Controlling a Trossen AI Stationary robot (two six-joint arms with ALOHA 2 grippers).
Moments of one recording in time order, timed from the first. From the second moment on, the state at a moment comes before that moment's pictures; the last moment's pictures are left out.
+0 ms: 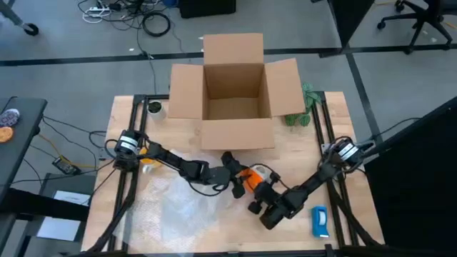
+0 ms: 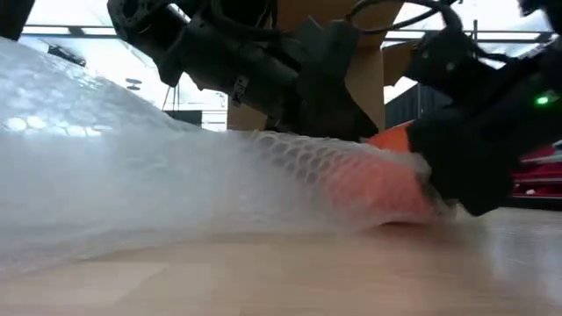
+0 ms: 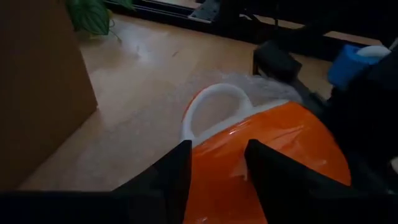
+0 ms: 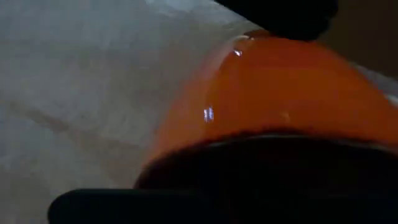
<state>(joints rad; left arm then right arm) -0.24 1.99 1.06 0.49 -0.45 -0.35 0.64 1.98 0.98 -0.17 1.04 0.94</state>
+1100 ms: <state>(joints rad) -0.24 1.99 1.06 0.49 -0.44 -0.35 0.69 1.96 0.92 -0.02 0.99 0.92</state>
